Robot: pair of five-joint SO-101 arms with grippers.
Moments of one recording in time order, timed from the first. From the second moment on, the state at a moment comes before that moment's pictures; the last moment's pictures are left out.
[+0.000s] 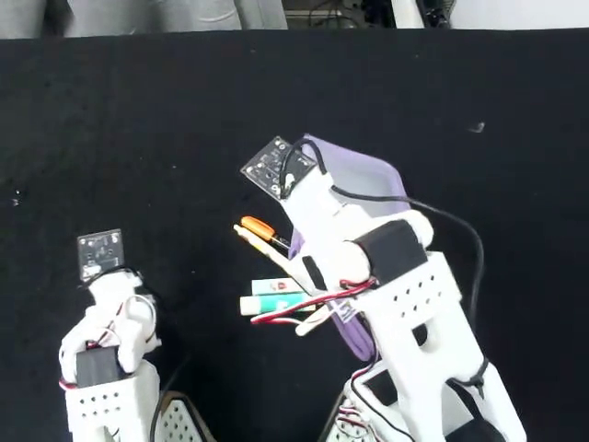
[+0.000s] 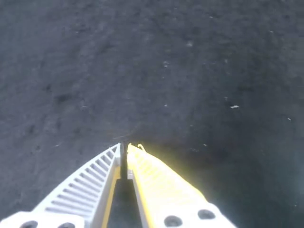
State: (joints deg) left arm -15.0 -104.2 96.0 72.7 -1.3; right arm -28.0 -38.0 22.8 94.8 16.3
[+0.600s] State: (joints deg) left arm 6.1 -104.7 93.5 72.7 -0.8; right arm -28.0 -38.0 23.7 94.2 16.3
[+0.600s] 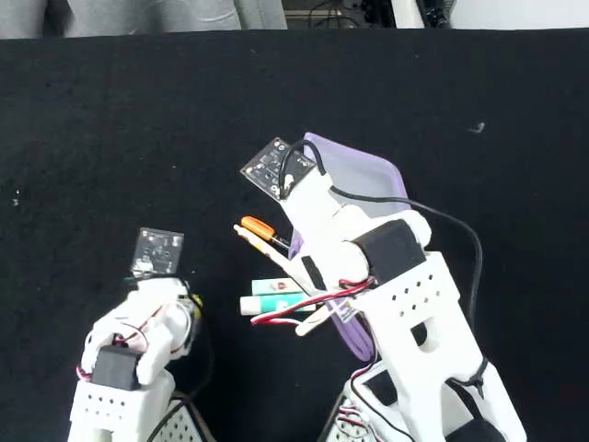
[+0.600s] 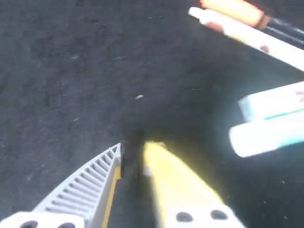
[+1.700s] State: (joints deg) left arm 23.6 -104.3 85.0 61.7 15.3; right arm -28.0 -38.0 28.4 92.4 20.4
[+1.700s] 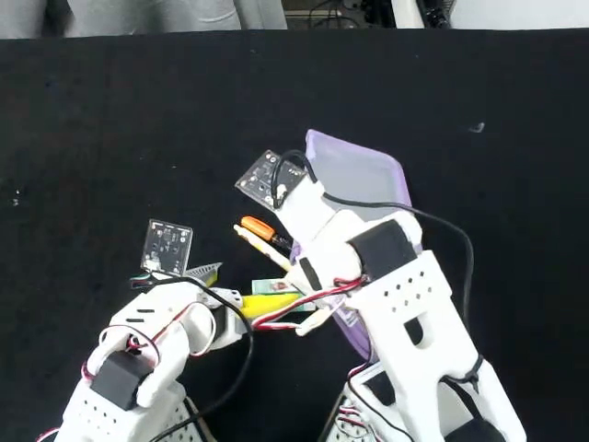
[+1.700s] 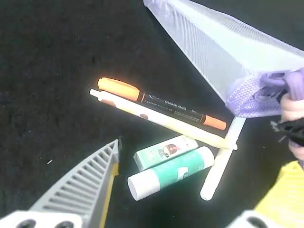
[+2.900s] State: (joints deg) left arm 23.6 -104.2 89.1 44.2 15.8; right arm -27.6 -48.8 29.3 95.3 23.8
